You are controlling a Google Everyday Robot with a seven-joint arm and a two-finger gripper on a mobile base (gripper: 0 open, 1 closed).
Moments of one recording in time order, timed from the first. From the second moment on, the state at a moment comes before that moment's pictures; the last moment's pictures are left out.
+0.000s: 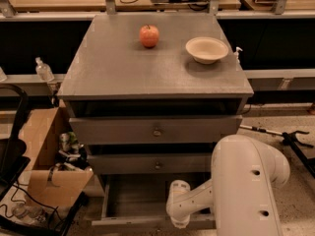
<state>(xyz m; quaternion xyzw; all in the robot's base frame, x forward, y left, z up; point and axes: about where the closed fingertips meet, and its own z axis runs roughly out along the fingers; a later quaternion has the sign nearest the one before) 0.445 -0.115 0.194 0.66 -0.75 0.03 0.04</state>
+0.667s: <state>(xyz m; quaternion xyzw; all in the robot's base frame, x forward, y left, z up) 0.433 -0.113 0.198 0.65 -0.75 0.03 0.05</state>
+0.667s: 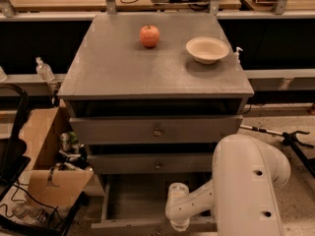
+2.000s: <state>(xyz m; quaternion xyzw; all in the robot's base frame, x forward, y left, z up) 0.428 -0.115 0.194 0.65 -0.75 0.03 0.05</state>
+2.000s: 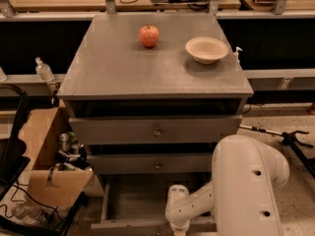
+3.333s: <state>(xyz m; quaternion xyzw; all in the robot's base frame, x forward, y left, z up) 0.402 -0.121 0.190 0.64 -0.77 0.02 0.07</state>
